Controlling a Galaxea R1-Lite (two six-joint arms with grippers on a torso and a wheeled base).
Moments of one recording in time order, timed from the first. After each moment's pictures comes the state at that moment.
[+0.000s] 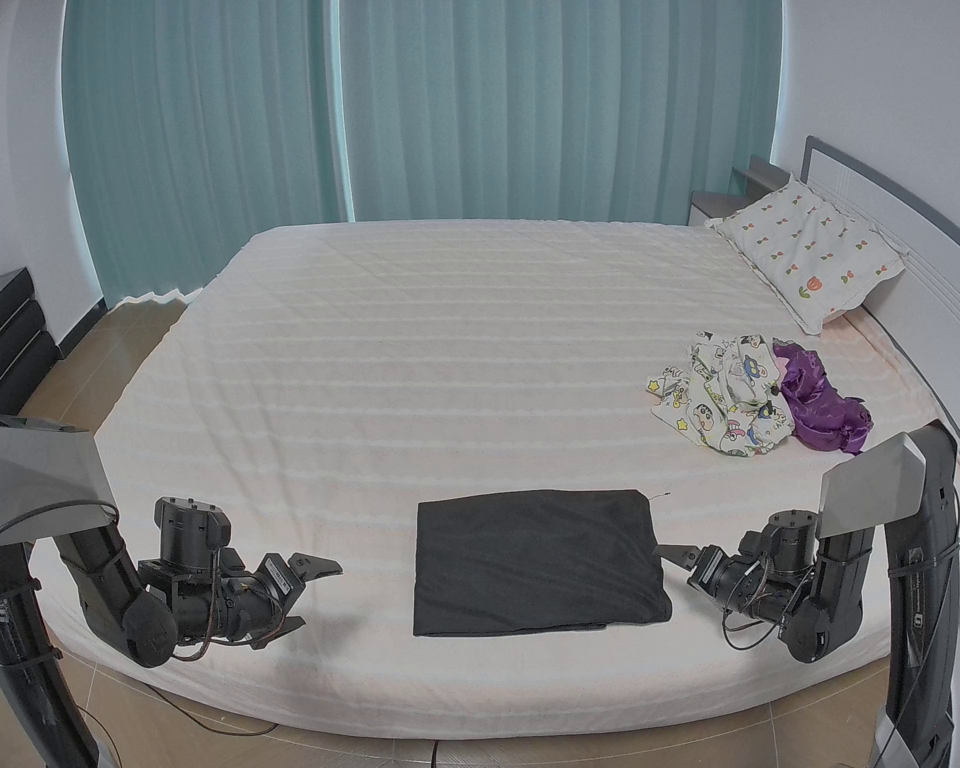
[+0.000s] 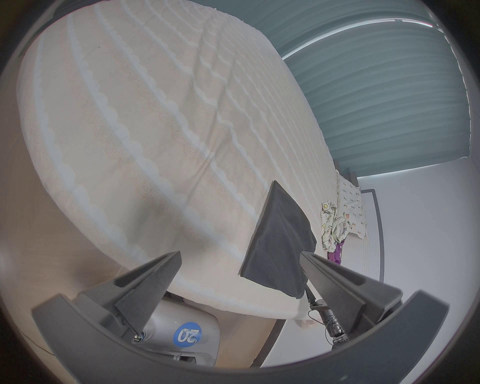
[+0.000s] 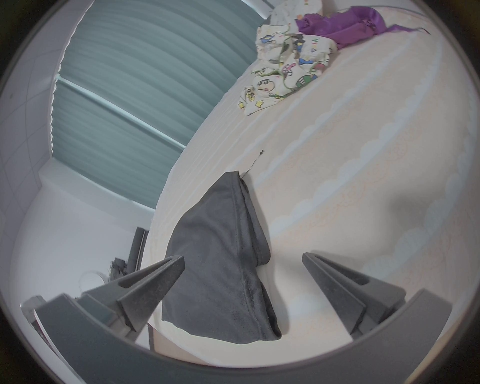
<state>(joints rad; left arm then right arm) -0.16 2.07 -0.35 -0.98 -0.33 -0.99 0.16 2.49 -0.44 -1.55 0.29 0.79</state>
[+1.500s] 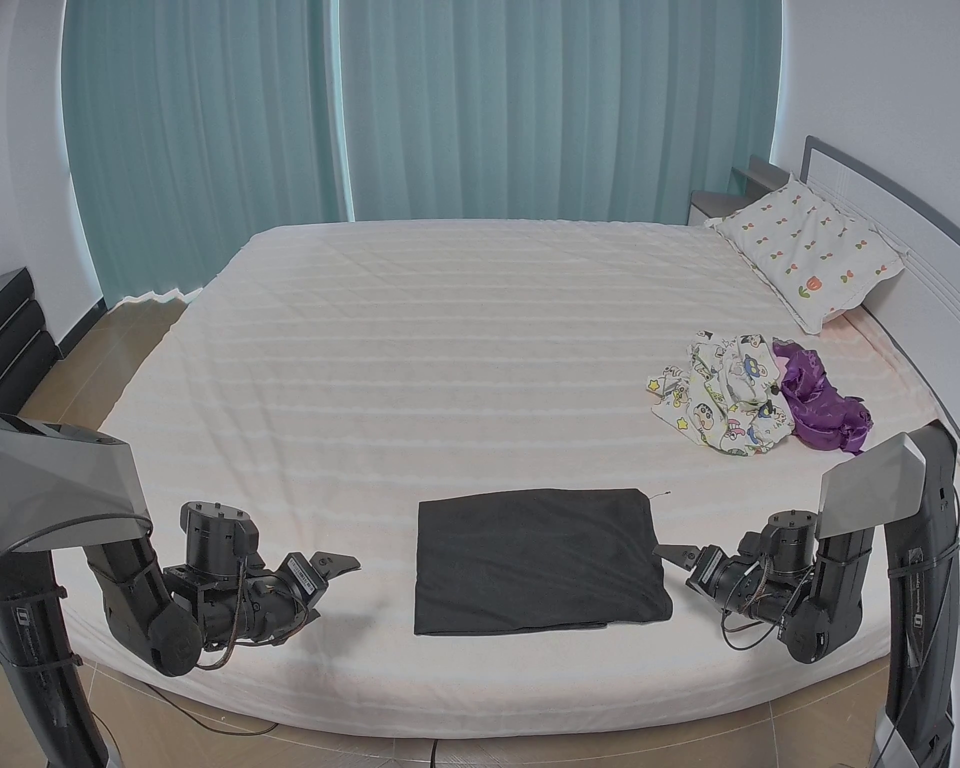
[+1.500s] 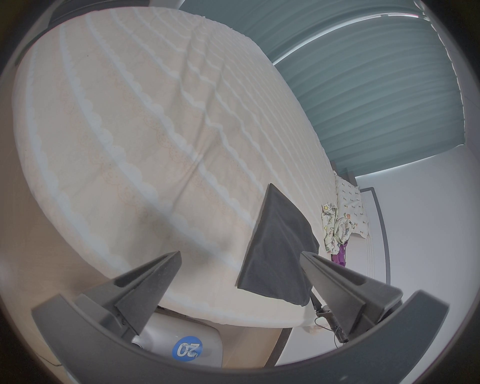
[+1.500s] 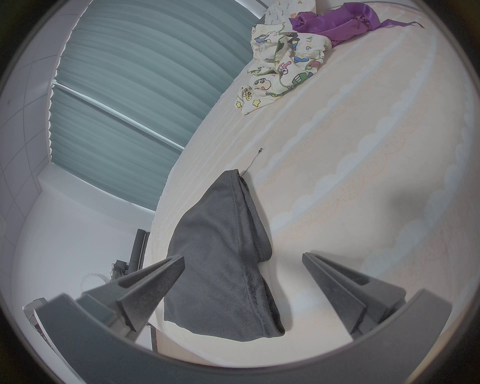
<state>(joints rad) -0.24 2.14 -0.38 -1.09 -0.23 -1.00 0.15 2.49 -0.44 -1.55 0.29 0.82</state>
